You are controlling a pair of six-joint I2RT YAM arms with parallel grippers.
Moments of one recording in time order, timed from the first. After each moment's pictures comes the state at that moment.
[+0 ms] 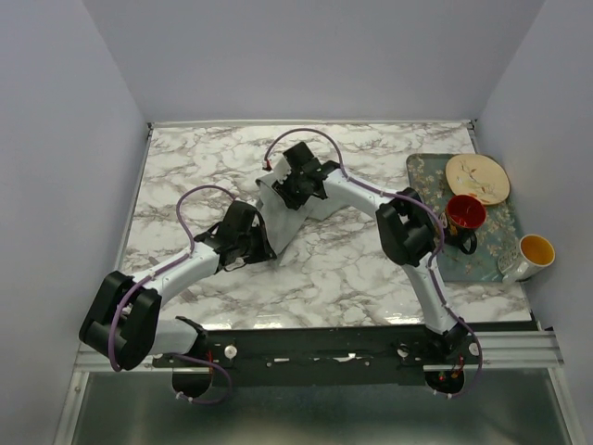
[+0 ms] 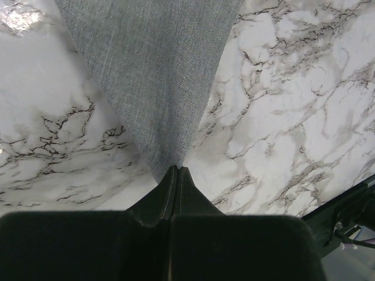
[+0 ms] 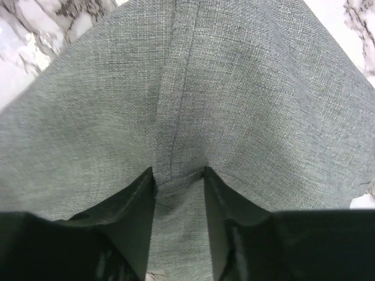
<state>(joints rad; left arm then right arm) -0.50 1.29 0.64 -0.22 0.20 -0.66 0.69 2.33 1.91 -0.49 -0.15 -0.31</state>
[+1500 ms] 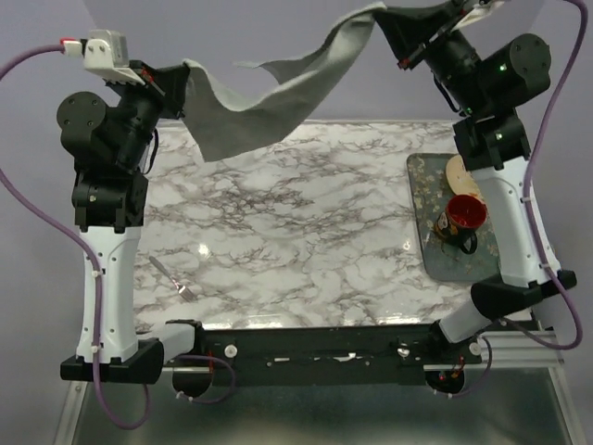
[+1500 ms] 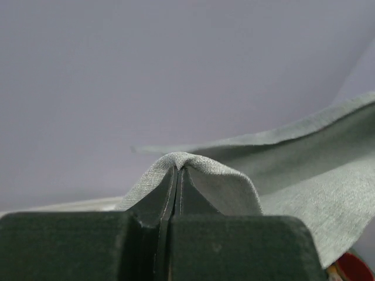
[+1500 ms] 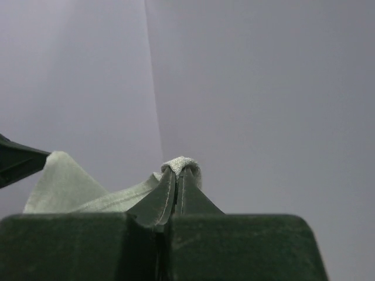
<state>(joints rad) -0.05 1.22 1.79 -0.27 0.21 -0.34 0.40 1.67 2.28 -0.02 -0.41 0.24</state>
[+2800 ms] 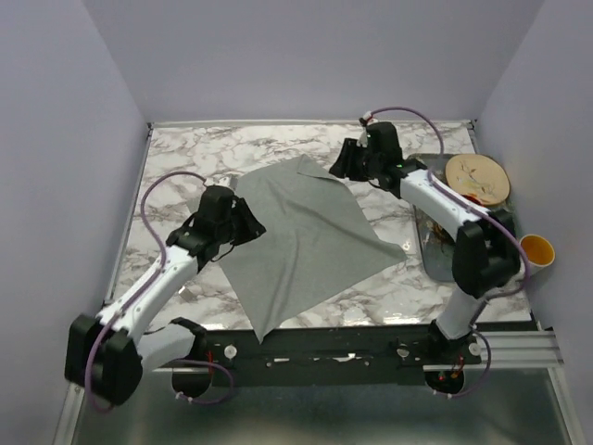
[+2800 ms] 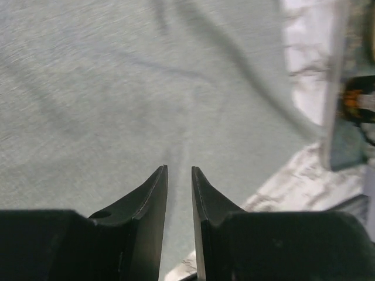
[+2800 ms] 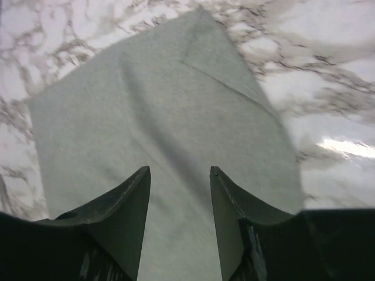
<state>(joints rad) -0.41 0.95 0.74 -0.38 0.15 -0.72 0.41 1.68 1.32 -0.22 -0.13 0.42</state>
